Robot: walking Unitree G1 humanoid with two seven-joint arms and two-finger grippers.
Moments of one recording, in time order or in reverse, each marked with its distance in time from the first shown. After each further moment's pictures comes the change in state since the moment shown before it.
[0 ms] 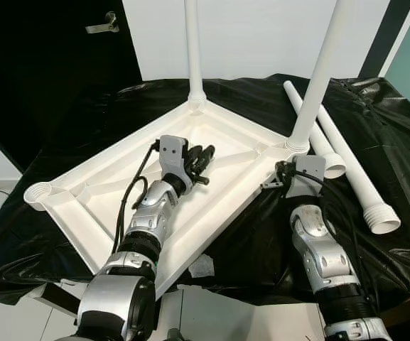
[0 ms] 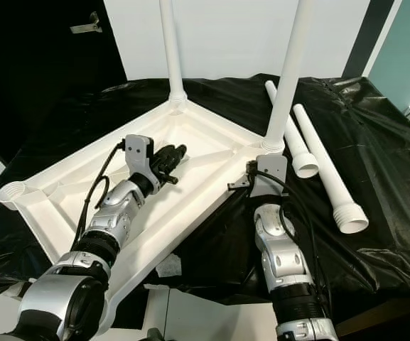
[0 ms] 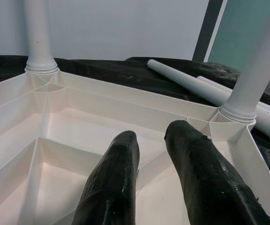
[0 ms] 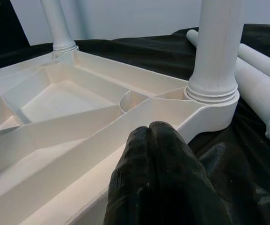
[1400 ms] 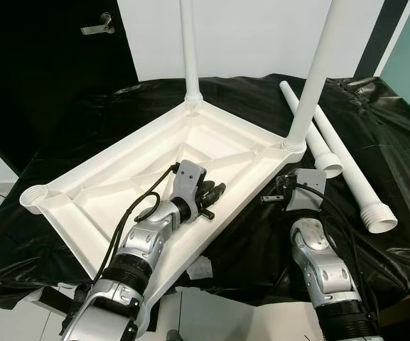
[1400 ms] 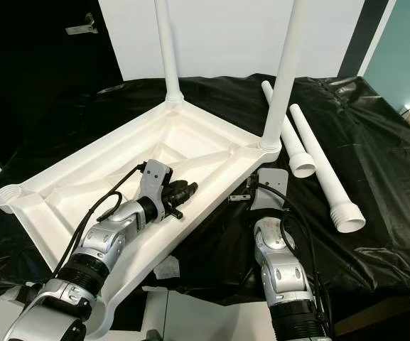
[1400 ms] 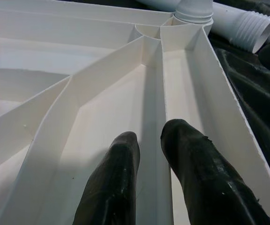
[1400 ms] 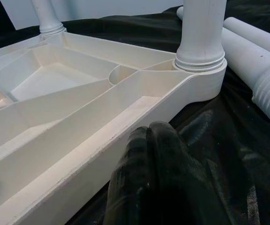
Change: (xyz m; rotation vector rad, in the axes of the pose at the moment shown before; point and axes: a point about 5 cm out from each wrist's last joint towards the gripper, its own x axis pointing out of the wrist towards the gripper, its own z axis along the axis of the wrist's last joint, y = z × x) left arm -0.023 -0.035 -0.032 0.048 0.315 -0.197; right arm -0.016 0.000 -0.011 0.022 0.073 -0.028
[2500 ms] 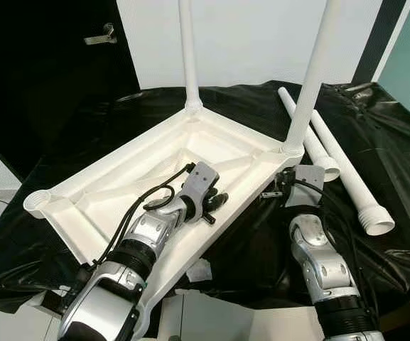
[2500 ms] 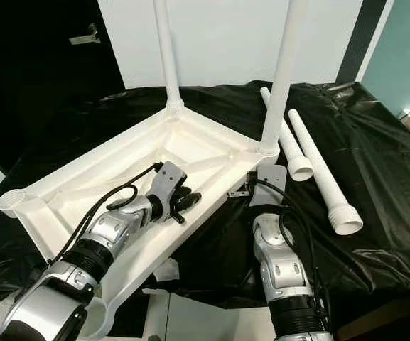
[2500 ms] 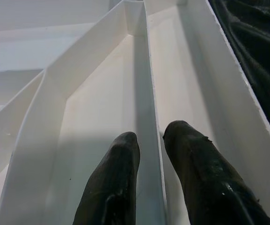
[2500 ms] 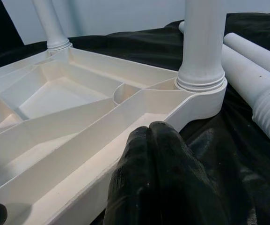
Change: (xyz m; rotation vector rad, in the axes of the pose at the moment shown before) left arm 0.013 0.001 -0.010 0.108 0.252 -0.029; right arm 0.005 0.002 0.006 -0.001 -0.016 0.015
